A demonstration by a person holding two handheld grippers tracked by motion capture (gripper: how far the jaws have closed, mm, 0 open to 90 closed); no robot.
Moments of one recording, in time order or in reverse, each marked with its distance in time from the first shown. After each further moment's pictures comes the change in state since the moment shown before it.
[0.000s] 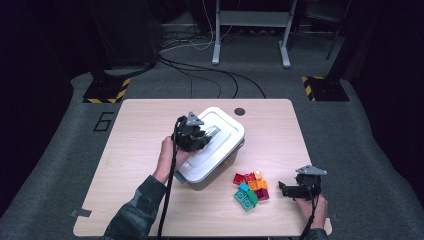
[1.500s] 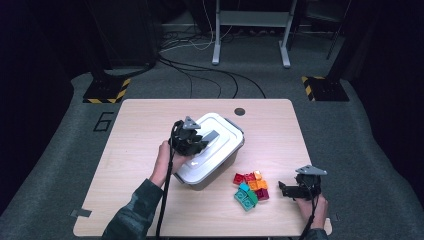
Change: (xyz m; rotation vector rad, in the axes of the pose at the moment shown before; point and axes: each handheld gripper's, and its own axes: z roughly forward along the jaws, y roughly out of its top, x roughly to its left) left arm 0.004 -0.014 0.000 0.025 -0.023 -0.029; right arm 0.000 0.000 0.000 0.000 0.000 0.000
